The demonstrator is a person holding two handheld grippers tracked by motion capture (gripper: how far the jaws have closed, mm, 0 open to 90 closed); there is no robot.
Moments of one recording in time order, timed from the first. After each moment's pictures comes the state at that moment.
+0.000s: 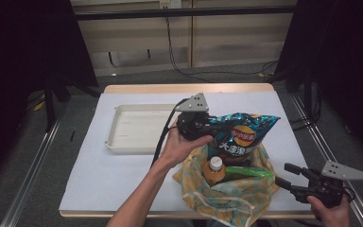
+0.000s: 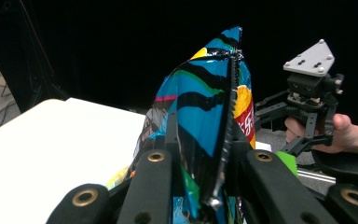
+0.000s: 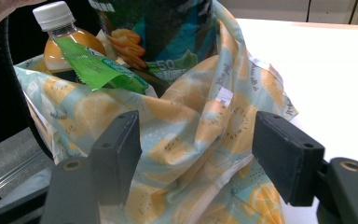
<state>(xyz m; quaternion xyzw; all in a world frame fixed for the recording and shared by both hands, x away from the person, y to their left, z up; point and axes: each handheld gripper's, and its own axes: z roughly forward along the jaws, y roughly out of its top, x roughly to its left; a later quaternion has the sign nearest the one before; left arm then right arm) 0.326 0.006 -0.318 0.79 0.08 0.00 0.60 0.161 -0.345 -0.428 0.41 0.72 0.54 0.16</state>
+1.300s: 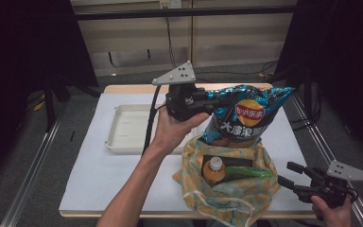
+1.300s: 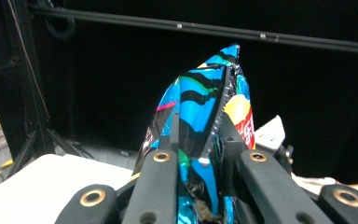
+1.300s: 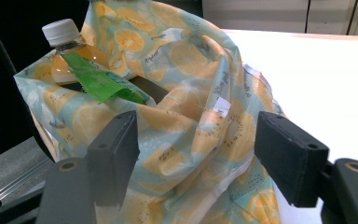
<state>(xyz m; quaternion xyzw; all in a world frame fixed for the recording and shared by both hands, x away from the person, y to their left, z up) 0.317 0.027 -0.235 0.74 0.07 0.00 0.67 0.159 -0.349 -0.425 0.41 0.70 0.56 0.17</state>
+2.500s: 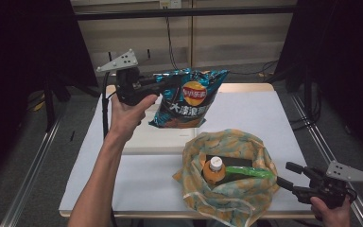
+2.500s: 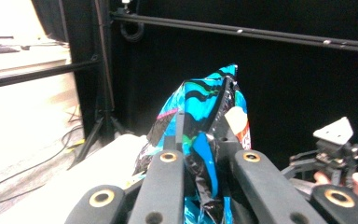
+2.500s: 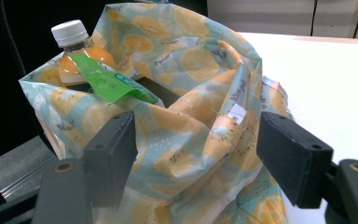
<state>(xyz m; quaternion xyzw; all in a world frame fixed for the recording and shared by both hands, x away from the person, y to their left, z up) 0.362 0.129 -0.241 0.73 0.17 0.07 0.66 0.159 -0.347 -0.425 0.40 0.70 0.56 0.16</state>
